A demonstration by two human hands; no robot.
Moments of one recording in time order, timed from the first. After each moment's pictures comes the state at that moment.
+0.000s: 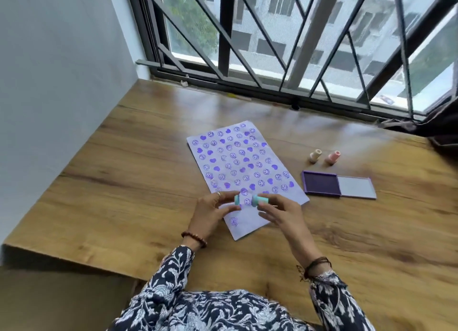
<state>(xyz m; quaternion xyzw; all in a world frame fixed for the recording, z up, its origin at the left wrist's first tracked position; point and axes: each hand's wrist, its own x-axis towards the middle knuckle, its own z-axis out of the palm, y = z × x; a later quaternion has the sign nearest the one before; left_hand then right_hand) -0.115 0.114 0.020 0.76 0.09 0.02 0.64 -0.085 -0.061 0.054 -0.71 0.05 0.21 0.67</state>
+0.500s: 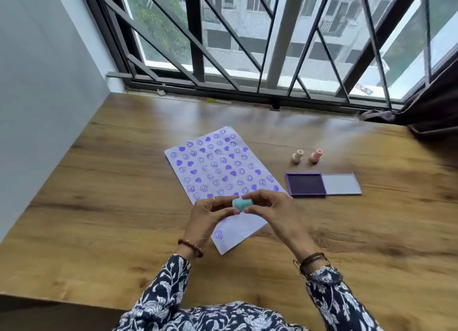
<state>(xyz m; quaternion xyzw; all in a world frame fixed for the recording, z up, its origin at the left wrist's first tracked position) -0.090 0.093 0.033 0.68 0.11 -0.04 0.72 -0.063 -0.069 0.081 -0.82 -0.06 0.15 0.55</state>
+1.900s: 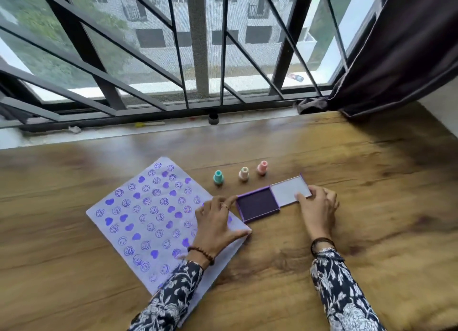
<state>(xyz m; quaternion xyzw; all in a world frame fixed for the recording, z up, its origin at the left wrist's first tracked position) 0.018 -0.003 -0.004 0.95 -0.12 -0.04 0.29 0.023 -0.229 0.012 -0.86 0.37 -0.11 0.34</state>
